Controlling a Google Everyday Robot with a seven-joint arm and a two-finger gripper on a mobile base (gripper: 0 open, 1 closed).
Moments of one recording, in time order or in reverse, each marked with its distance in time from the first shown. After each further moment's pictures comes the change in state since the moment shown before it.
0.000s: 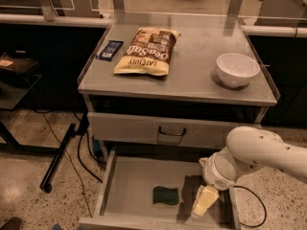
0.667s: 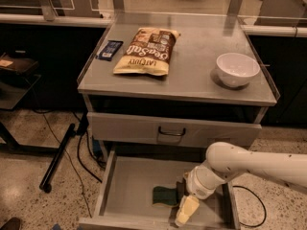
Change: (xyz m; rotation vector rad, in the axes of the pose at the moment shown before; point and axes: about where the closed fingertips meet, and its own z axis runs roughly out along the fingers) arm 0.001 0.003 0.109 -0.142 -0.051 0.026
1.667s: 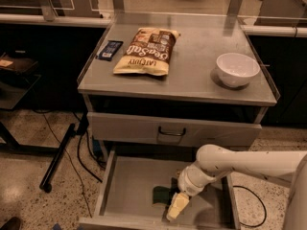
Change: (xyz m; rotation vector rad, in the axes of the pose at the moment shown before) arm -0.012 -0.033 0.052 -0.001 -0.040 -0.002
